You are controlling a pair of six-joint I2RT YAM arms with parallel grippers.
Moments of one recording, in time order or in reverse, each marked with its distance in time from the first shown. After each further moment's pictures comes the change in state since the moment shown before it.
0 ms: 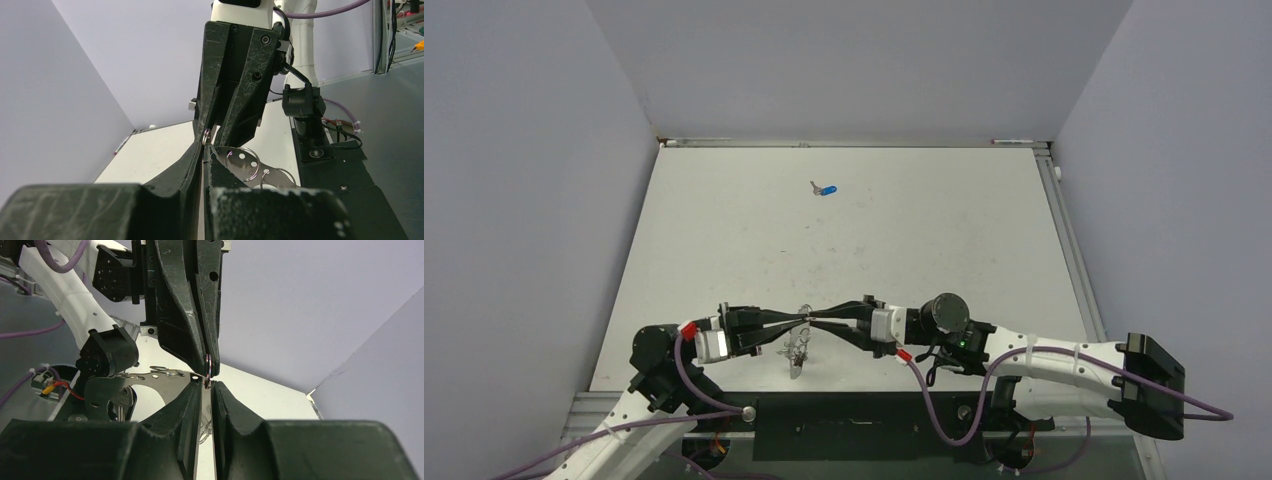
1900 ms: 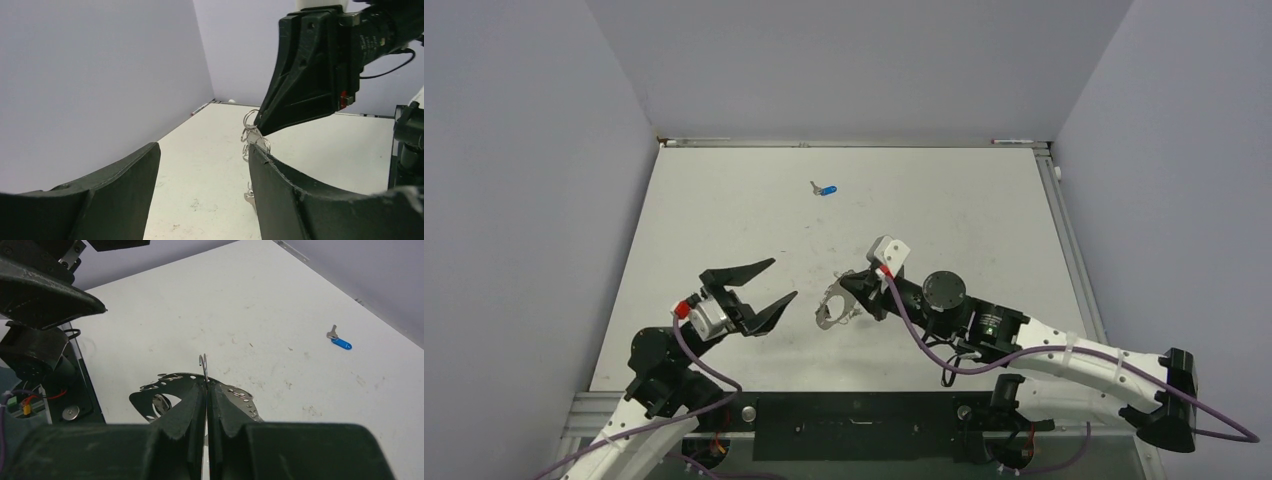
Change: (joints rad) left arm 0.051 -0.070 0.000 -0.129 -0.391 0.049; right arm -0.038 -0.089 0.239 -0.705 0.527 0.386
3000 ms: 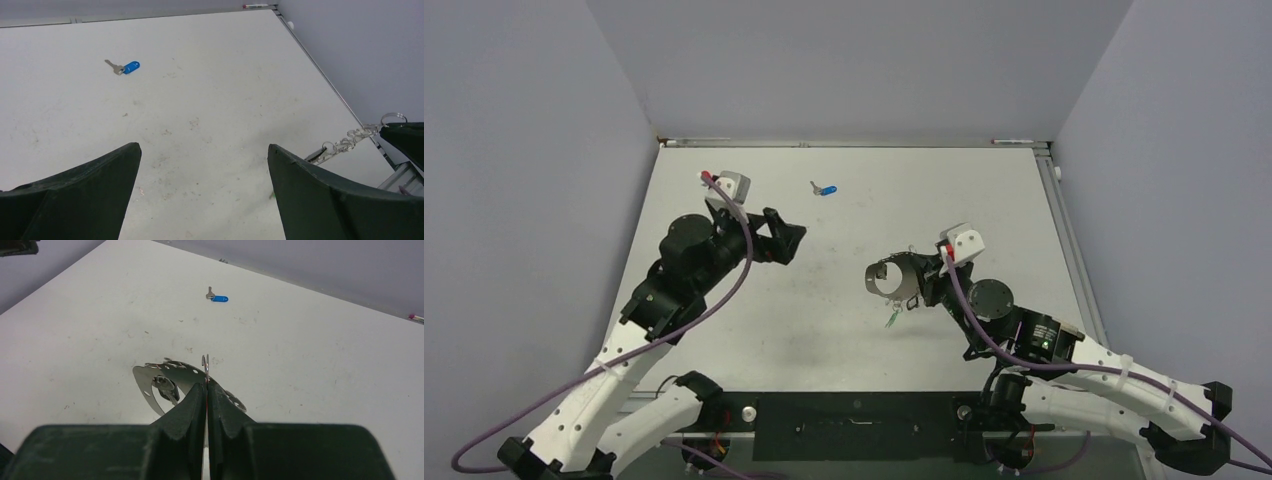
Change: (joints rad) left arm 0.055 0.605 0.599 -0.628 -0.372 -0.377; right arm -0.021 -0.246 0.016 -0.335 0.517 0.114
